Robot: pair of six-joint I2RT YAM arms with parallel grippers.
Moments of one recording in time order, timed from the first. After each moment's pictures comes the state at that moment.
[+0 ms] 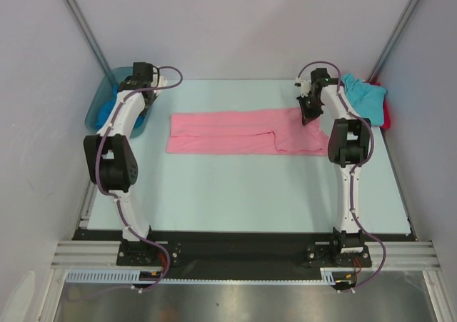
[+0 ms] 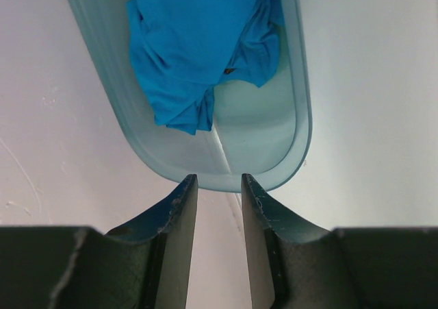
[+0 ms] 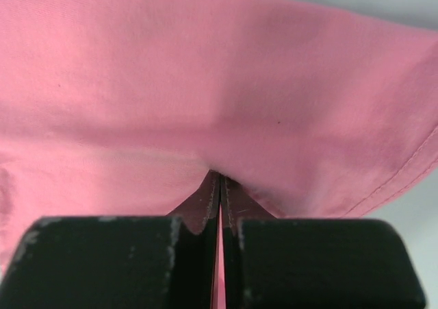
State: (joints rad) left arm -0.02 1.97 1.78 -0.75 -0.41 0.63; right arm 0.05 2.51 2.27 -0.97 -0.18 -0.25
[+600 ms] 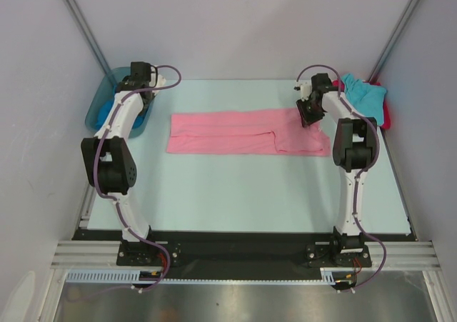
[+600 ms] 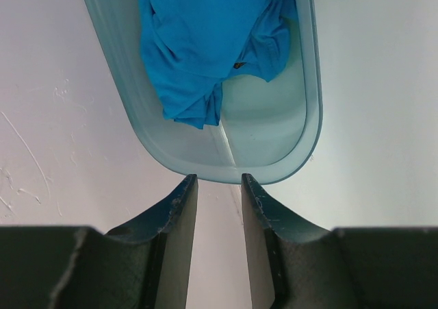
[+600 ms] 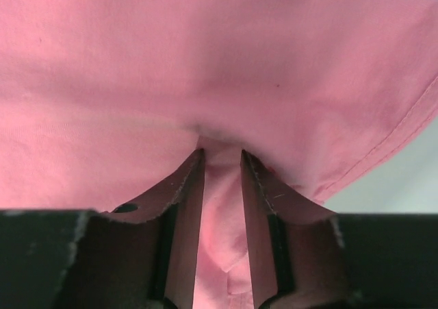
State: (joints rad) left arm -0.01 1.93 1.75 -0.74 -0.42 0.64; right arm 0.06 2.35 1.97 -0.74 -0.14 -0.32
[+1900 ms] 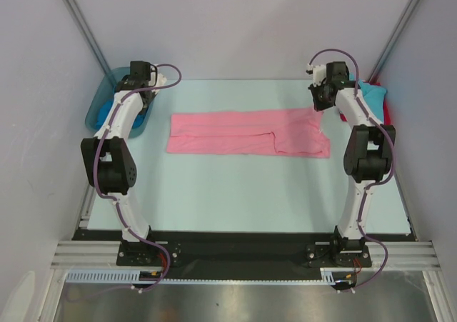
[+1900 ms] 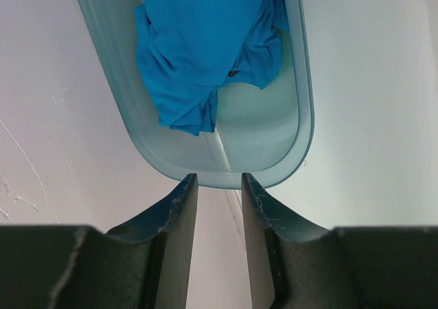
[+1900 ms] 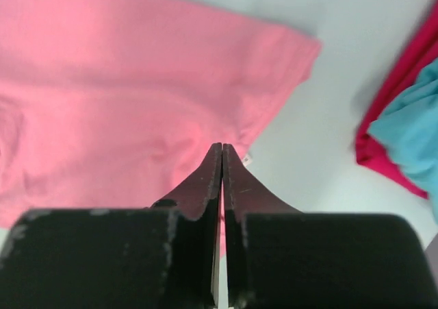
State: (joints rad) left arm -0.01 1.93 1.76 -0.74 -0.39 0.64; right arm 0.01 2.10 1.82 -0.62 -0.14 -0.34
